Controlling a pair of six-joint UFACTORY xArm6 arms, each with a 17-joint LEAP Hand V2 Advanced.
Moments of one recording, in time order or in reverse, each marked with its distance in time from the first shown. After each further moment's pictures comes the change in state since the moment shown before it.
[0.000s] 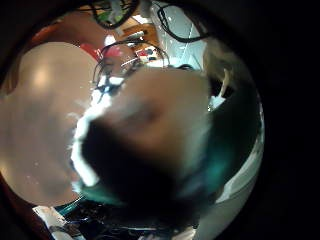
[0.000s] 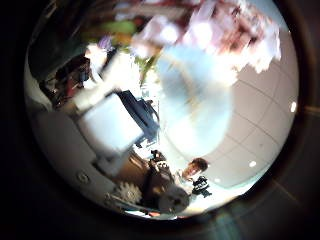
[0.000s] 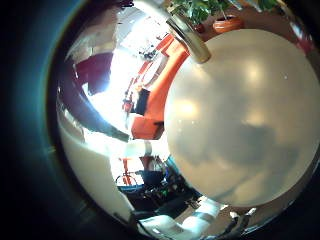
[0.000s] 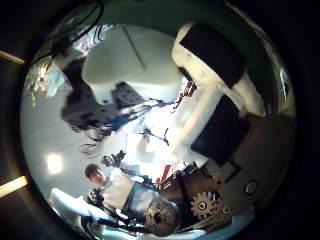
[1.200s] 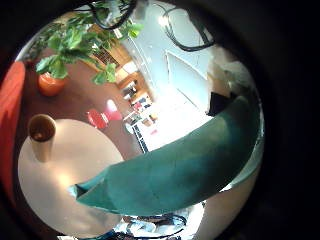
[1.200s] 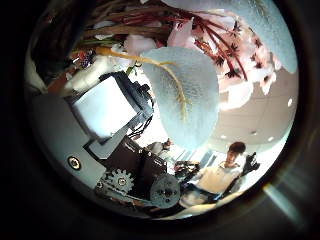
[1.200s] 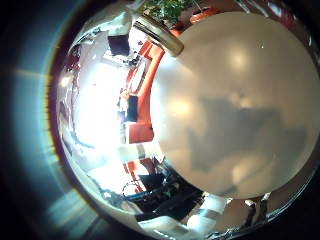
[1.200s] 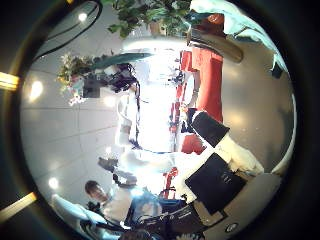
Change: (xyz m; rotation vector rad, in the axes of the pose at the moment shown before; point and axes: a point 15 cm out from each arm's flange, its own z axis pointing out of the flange) left arm 0.149 -0.071 -0.145 0.420 -0.306 0.544; right arm 0.055 0.023 -0.018 0.067 0.040 0.182
